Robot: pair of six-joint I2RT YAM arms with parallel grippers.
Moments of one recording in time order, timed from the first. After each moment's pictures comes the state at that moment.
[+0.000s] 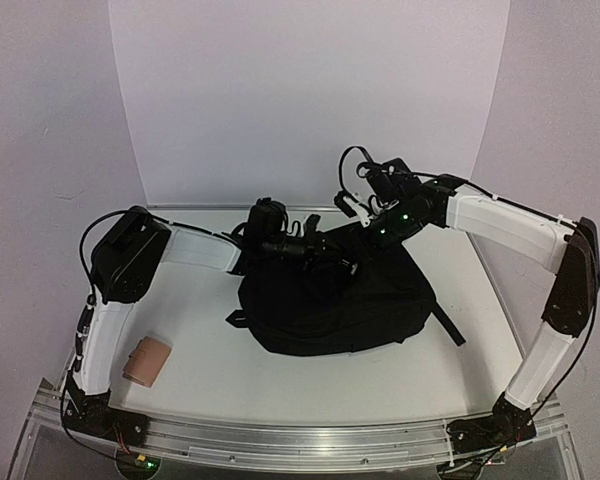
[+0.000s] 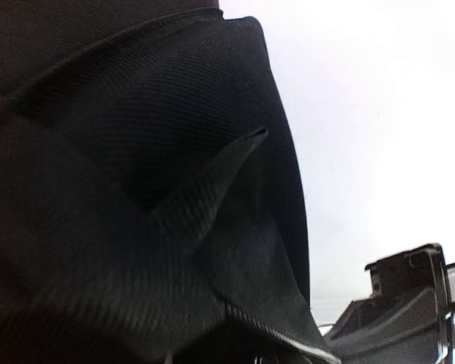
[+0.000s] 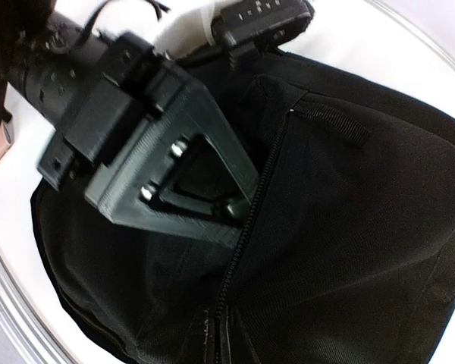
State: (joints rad) left arm -0.76 2.25 1.56 0.46 0.77 -1.25; right arm 0.68 1.74 1.56 -0.78 -0.14 0.02
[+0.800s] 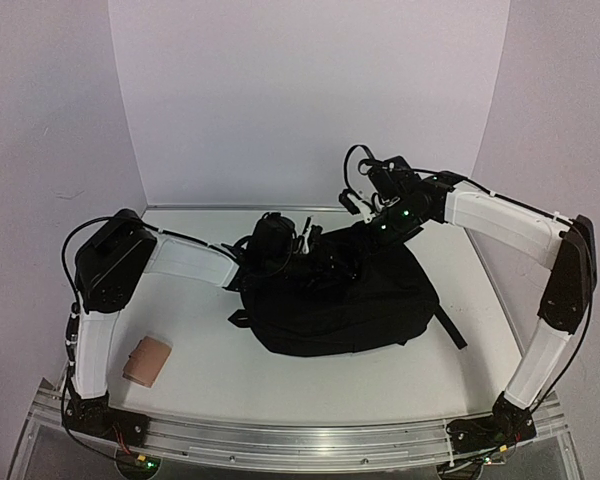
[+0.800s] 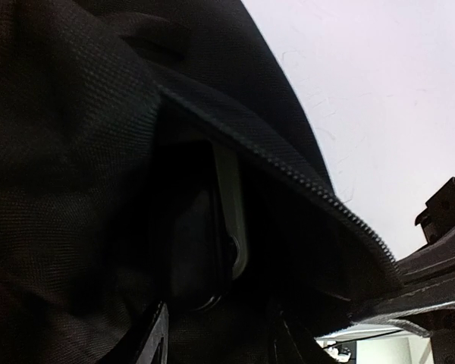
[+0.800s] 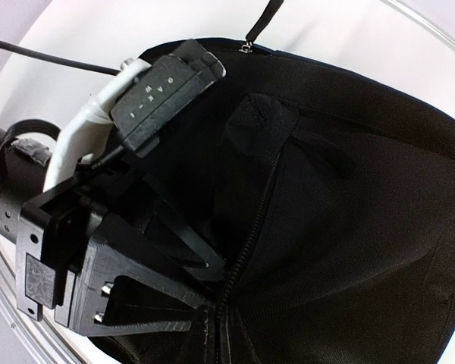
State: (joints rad) left arm -0.87 2.12 1.39 0.40 0.52 -1.11; right arm 0.65 1.76 1.60 -0.81 -0.16 0.08
